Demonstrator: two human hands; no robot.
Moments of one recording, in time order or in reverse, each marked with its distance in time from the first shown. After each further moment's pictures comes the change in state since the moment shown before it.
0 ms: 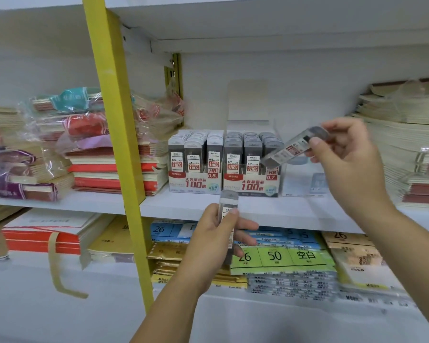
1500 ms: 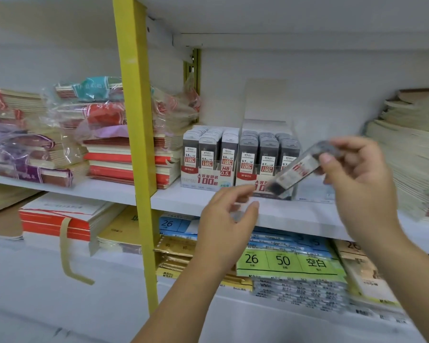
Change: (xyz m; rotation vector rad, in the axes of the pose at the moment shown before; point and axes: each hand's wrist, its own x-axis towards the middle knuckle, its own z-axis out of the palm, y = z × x) left_hand 0.009 0.007 0.008 0.430 0.282 0.421; right_hand -0.022 -0.003 0.015 0.072 -0.002 0.027
